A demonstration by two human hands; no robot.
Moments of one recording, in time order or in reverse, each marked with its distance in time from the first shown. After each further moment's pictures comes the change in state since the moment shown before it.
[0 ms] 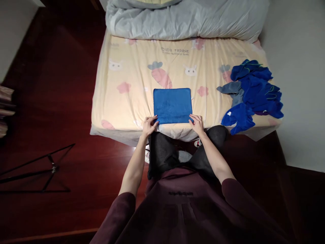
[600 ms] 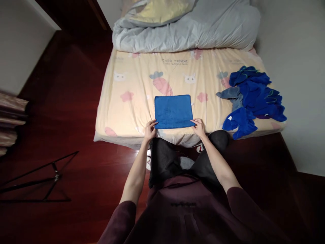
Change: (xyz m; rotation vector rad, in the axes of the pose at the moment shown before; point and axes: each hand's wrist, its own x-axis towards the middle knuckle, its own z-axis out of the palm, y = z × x) left_hand 0.012 0.002 0.000 -0.031 0.040 -0.089; right_hand 0.013 0.005 0.002 0.267 0.001 0.218
